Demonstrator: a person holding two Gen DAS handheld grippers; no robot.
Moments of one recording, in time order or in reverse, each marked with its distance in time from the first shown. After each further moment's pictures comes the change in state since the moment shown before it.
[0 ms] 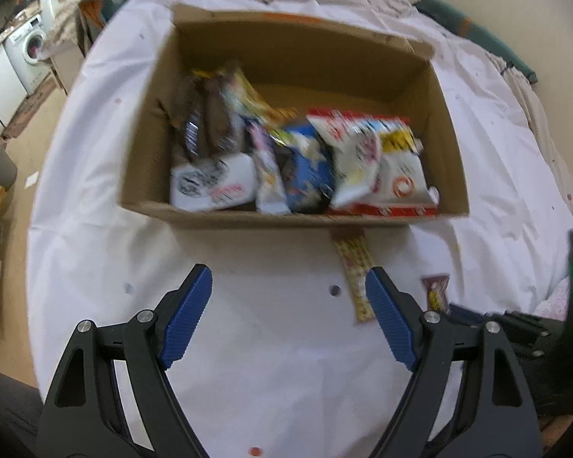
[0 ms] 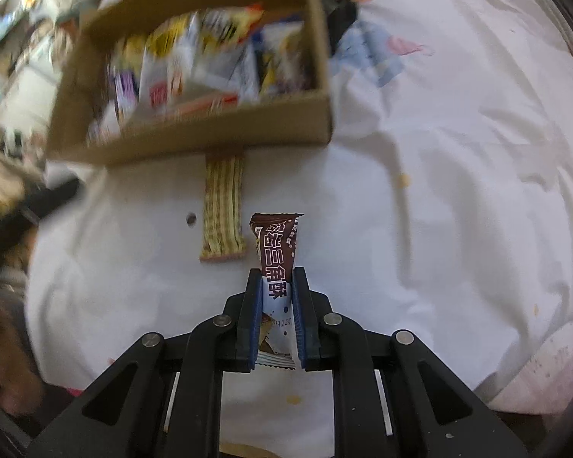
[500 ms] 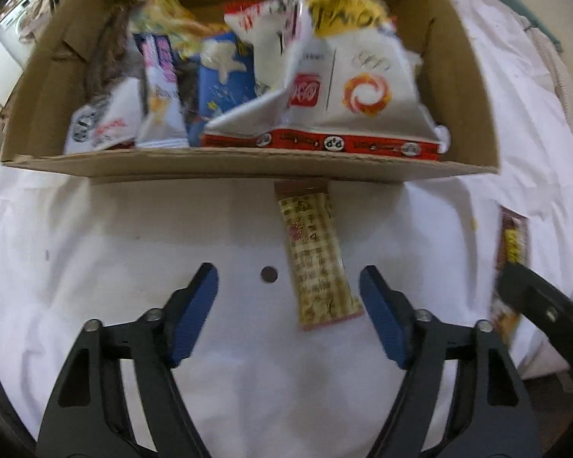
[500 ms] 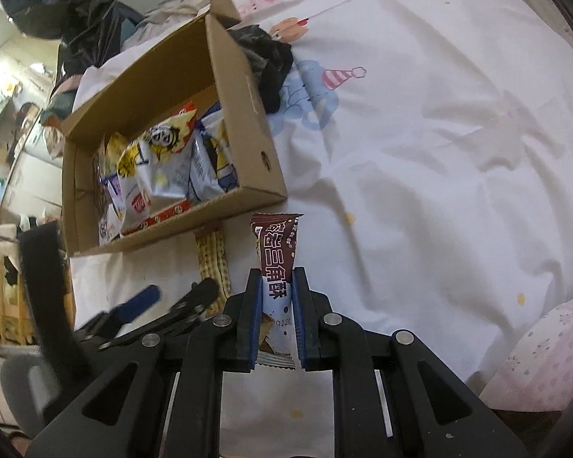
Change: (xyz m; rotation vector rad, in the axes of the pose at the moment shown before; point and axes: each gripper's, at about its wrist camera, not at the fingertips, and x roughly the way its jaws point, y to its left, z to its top) left arm 0.080 -0.061 -0.009 -0.033 0.182 0.052; right arm -0.025 -0.040 0.017 0.212 -0.112 0.060
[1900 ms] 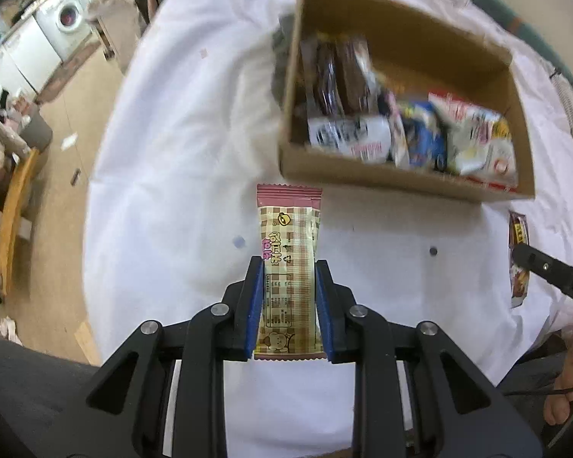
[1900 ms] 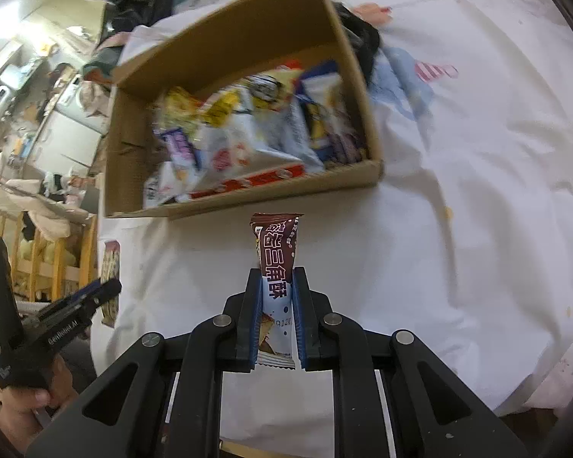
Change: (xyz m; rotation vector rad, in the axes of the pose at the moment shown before) left arm -0.112 0.128 -0.020 -0.059 -0.108 0.076; right arm 0.018 0.068 -0.013 -0.166 0.052 0.125
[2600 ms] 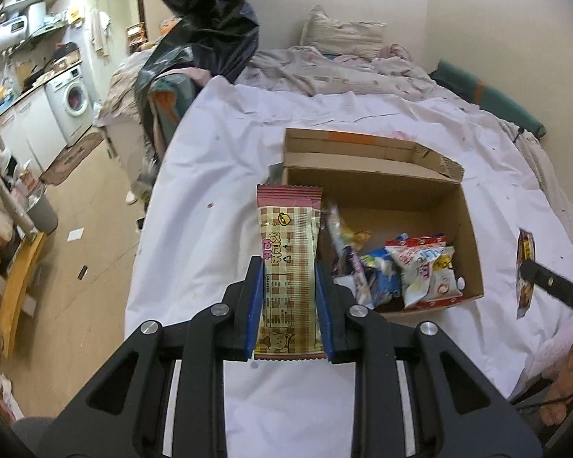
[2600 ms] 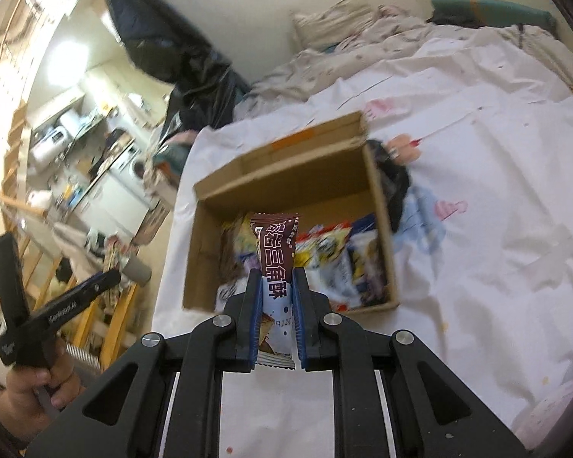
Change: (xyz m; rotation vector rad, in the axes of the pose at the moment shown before) left arm -0.080 0.026 0.065 0.071 -0.380 -0.039; right arm -0.091 0.006 0.027 -0.041 -0.407 0.121
